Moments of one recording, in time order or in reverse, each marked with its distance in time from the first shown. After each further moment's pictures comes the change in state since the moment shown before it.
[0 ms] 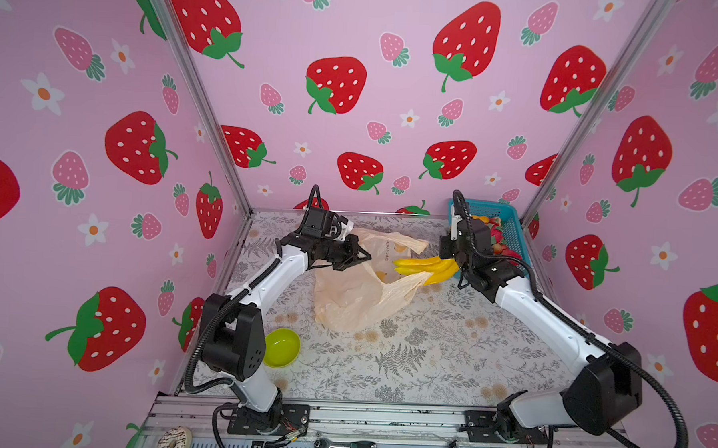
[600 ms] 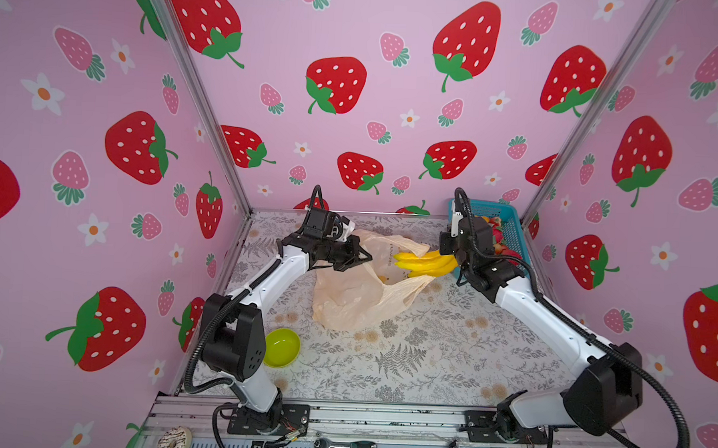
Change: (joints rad) left arm -0.013 0.000 0.000 -0.002 -0.006 -0.002; right arm 0.011 -0.004 -0.026 0.098 0.007 0.013
